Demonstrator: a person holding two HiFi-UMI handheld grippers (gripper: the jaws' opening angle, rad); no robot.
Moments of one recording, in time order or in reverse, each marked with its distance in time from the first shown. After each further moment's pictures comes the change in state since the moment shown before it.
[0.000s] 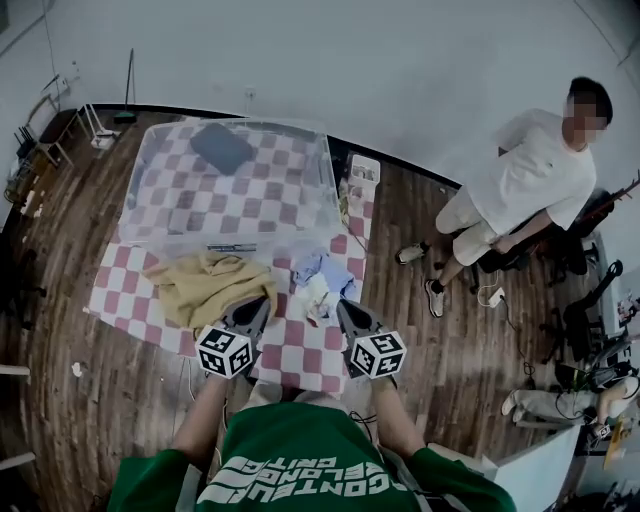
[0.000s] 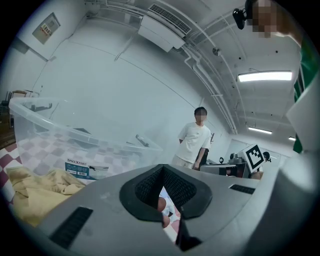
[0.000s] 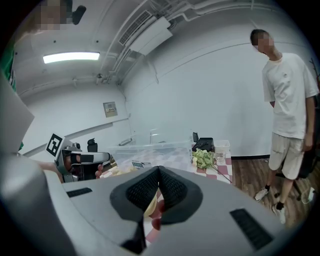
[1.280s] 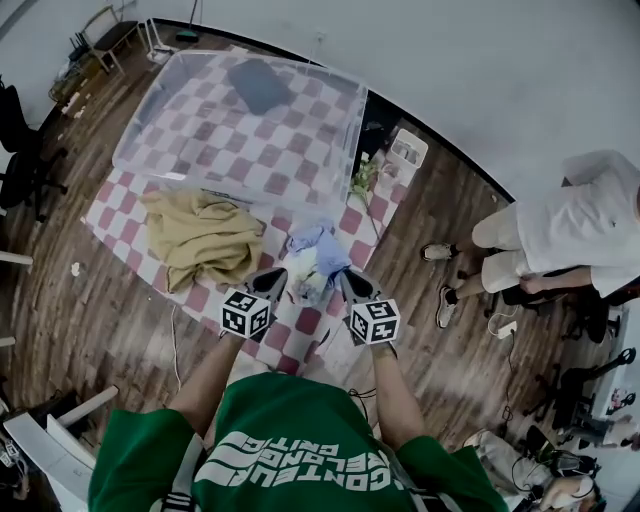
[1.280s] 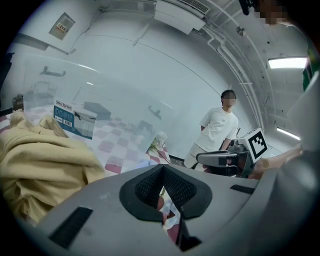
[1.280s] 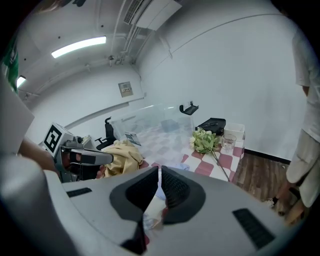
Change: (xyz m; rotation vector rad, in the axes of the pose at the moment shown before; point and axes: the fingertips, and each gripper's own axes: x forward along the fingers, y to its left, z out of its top) left arm 0.132 -0.003 -0.119 -0.152 0.114 0.246; right arm 0.072 -0.132 -0.064 -0.129 0.242 0.227
